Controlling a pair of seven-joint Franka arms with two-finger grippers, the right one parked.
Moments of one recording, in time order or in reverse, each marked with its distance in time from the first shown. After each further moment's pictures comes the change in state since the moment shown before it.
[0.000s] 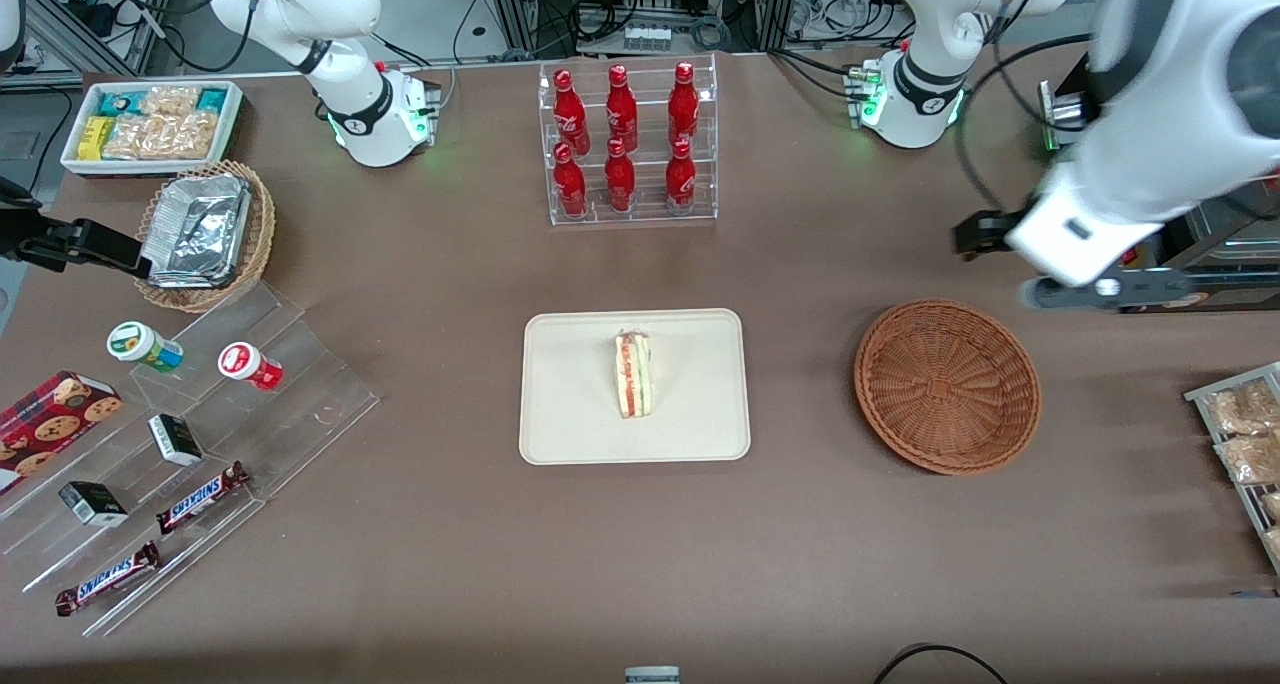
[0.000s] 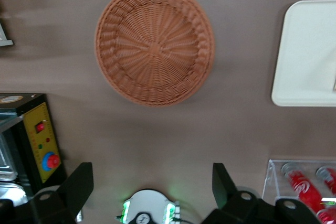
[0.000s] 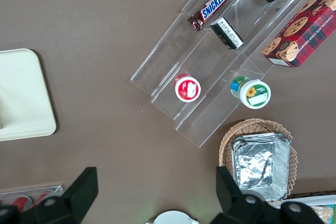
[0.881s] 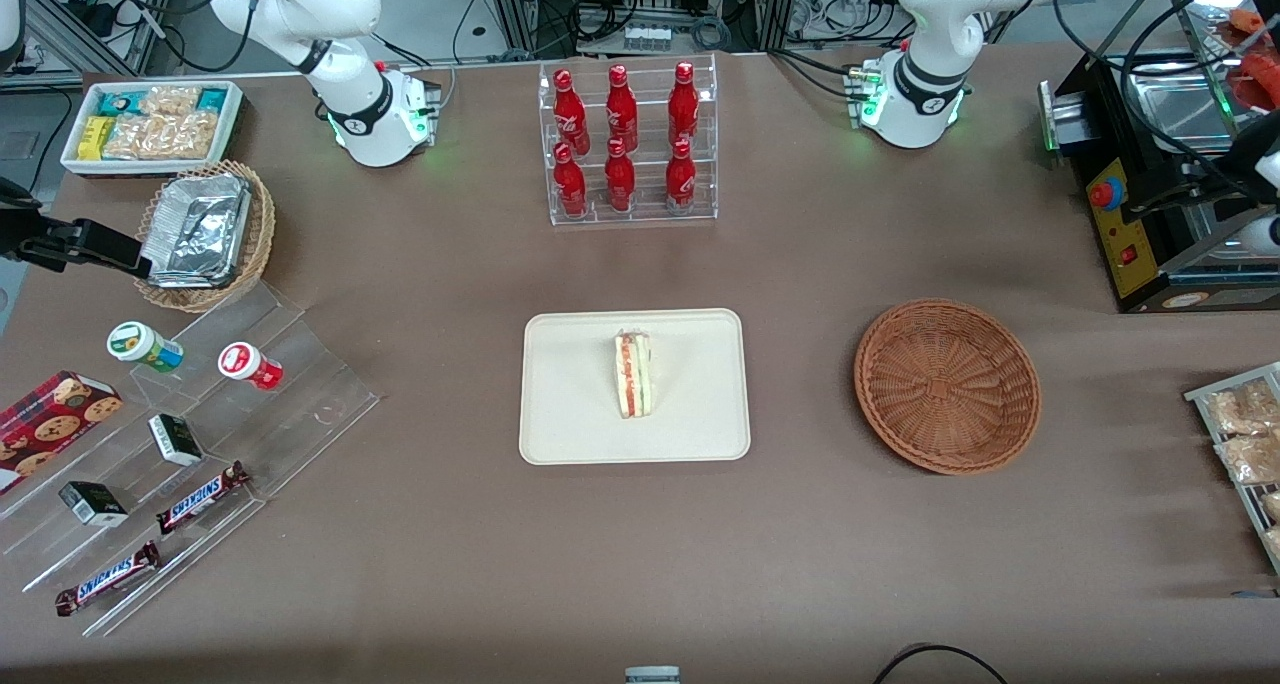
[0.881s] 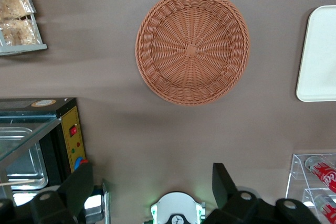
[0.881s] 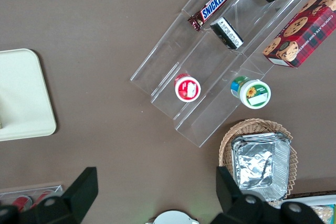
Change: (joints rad) arm 0.206 -0.153 0.022 -0.144 -0.015 0.071 0.234
